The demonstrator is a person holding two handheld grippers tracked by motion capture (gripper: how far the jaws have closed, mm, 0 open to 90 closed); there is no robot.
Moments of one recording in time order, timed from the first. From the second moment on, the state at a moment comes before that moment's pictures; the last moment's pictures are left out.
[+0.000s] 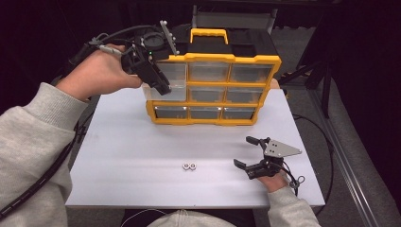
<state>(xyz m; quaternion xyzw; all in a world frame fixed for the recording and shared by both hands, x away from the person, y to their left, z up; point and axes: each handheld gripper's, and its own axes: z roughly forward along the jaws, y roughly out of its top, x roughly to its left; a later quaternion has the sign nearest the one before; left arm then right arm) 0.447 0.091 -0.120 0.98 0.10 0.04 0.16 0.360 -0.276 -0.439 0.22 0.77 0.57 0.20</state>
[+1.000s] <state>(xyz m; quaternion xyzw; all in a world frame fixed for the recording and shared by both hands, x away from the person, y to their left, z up) 0.504 0.084 -0.132 0.96 0.20 0.08 0.19 0.359 -0.276 -0.439 0.21 0.77 0.57 0.20</state>
